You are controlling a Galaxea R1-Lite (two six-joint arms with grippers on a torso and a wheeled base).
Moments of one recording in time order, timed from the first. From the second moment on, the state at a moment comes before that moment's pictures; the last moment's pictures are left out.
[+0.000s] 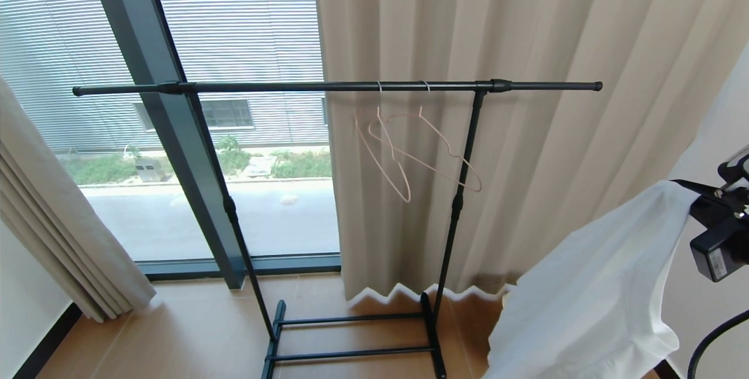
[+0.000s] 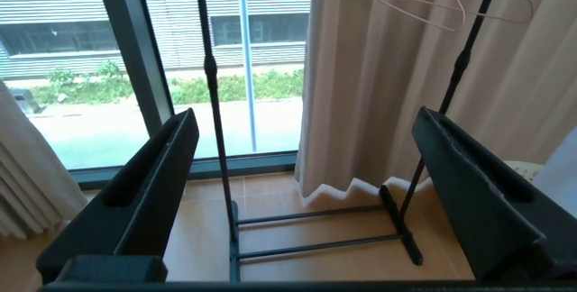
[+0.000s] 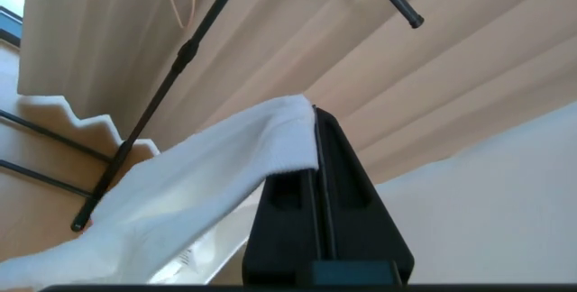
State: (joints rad) left arm 0.00 0.00 0.00 -0.06 -0.07 0.01; right arm 0.25 1.12 -0.52 -0.45 -0.21 -0.62
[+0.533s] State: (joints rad) left arm 0.00 0.04 0.00 -0.05 -0.08 0.04; right arm 0.25 1.17 -0.47 -0.45 -0.22 -0.68
